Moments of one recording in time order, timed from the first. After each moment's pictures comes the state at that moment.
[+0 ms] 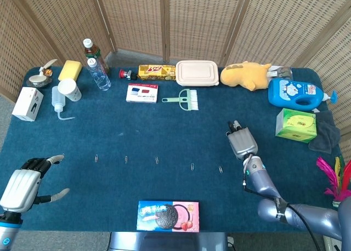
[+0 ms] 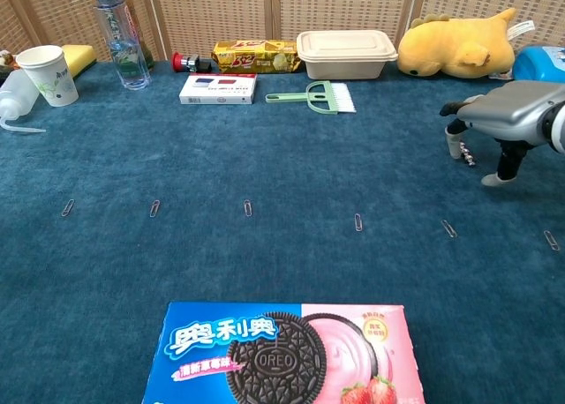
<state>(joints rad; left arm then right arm) -0.08 -1.05 0.02 -1.88 1.62 1.46 0.14 0.83 -1.45 0.07 -1.51 -0.68 0.96 -0.92</state>
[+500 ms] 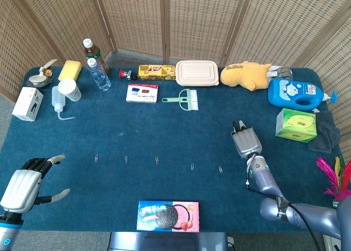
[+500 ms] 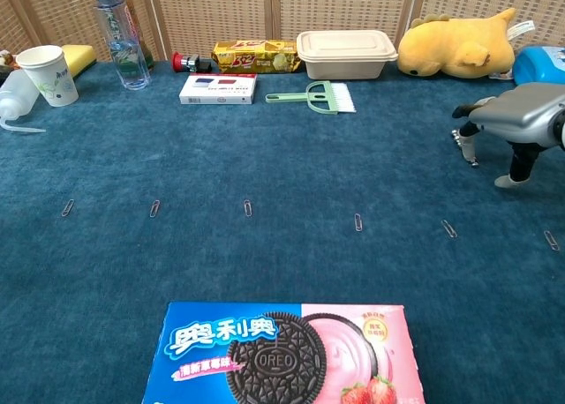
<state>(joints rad) -0.08 -1.05 0.02 -1.89 1.63 1.47 0.15 0.84 -1.45 0.04 -1.48 -0.66 0.96 -0.92</state>
